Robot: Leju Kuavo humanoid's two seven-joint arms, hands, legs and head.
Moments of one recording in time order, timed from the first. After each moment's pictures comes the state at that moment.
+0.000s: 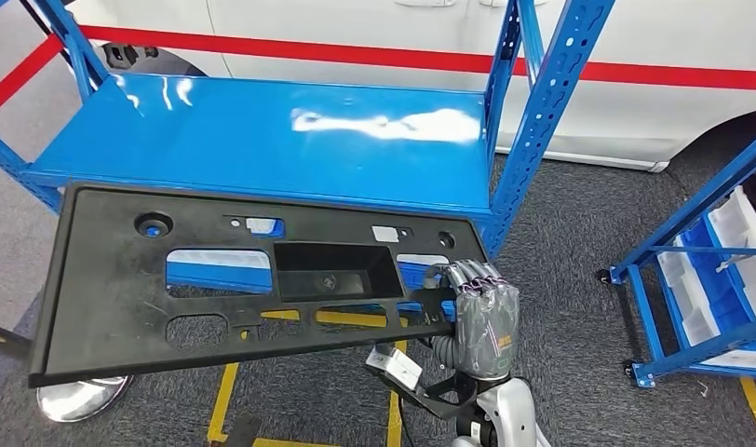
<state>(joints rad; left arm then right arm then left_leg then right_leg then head) -0.10 -0.25 0.81 -0.20 -1.24 0.33 -0.37 -0.09 -0.01 0.64 -1.55 1.26 -0.66 -0.01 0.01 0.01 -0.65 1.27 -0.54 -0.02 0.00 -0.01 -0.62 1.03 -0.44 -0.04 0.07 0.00</state>
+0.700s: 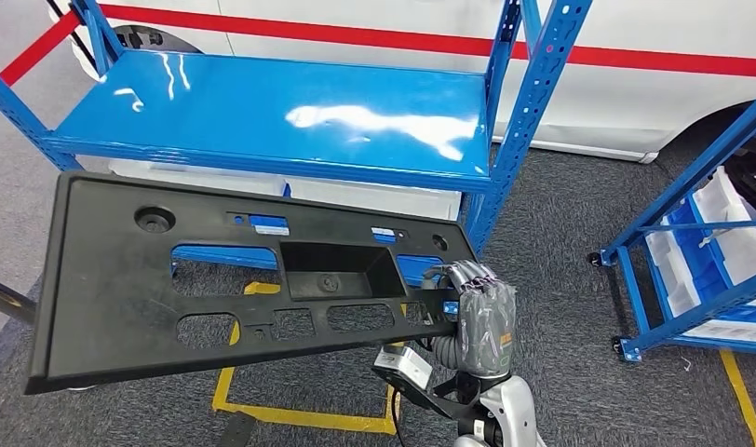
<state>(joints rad) -0.10 -0.25 0.81 -0.20 -1.24 0.34 -0.37 -0.09 -0.01 0.64 -1.55 1.11 -0.64 -0.08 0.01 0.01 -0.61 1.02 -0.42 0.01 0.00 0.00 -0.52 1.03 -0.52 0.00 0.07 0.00</state>
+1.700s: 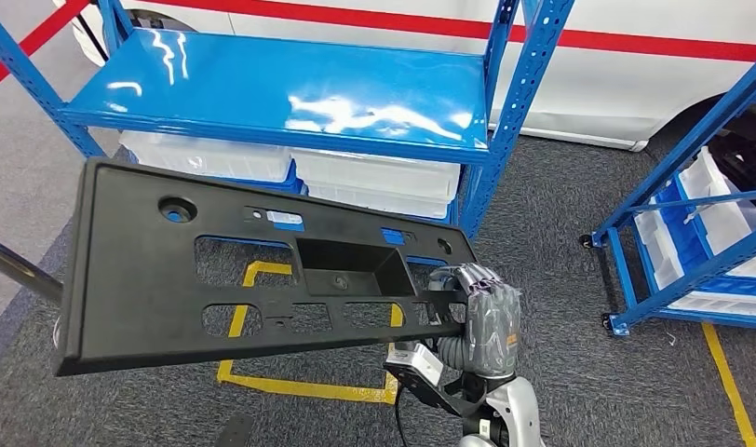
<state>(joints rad) -0.10 -0.25 0.82 -0.20 -1.24 0.34 -0.38 -0.07 -0.01 0.61 -1.54 1.03 -0.64 -0.12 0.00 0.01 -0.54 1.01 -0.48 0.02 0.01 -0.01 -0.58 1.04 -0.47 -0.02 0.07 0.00</state>
